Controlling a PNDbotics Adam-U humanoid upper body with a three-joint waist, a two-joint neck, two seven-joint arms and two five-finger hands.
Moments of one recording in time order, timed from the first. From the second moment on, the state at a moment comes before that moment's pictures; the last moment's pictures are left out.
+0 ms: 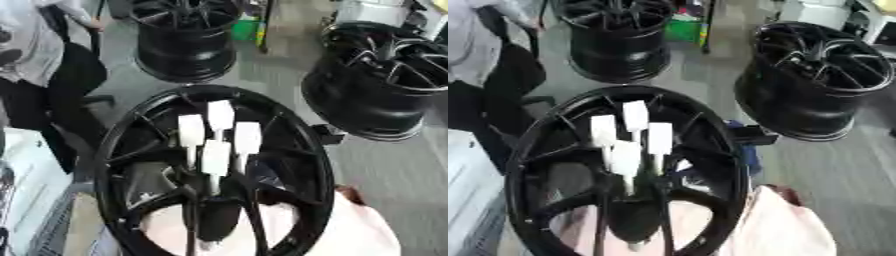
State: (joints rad) left arm -0.20 0.32 0.08 -1.98 0.05 -0.14 0.25; right arm -0.24 -1.35 0.04 -1.55 0.05 -0.22 0.77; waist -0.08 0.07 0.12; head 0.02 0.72
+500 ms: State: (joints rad) left arm -0.20 0.32 0.08 -1.98 0.05 -0.14 0.25; right arm -0.31 -1.35 0.07 -1.56 0.07 -0.21 0.77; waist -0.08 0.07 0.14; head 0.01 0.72
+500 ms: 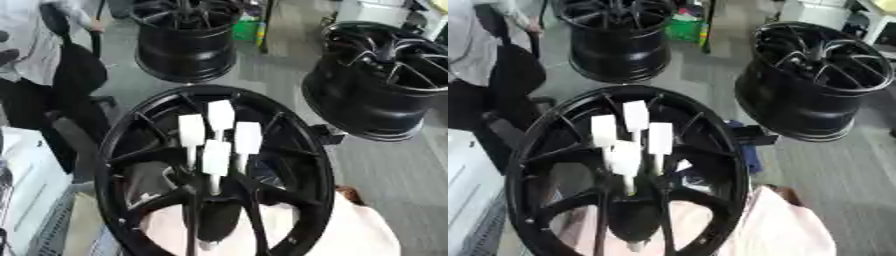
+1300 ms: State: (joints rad) left arm -0.21 0.32 0.07 -1.98 0.06 -0.14 0.25; right arm -0.79 -1.04 0.34 -1.36 0.30 -0.23 0.90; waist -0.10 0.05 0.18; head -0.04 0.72
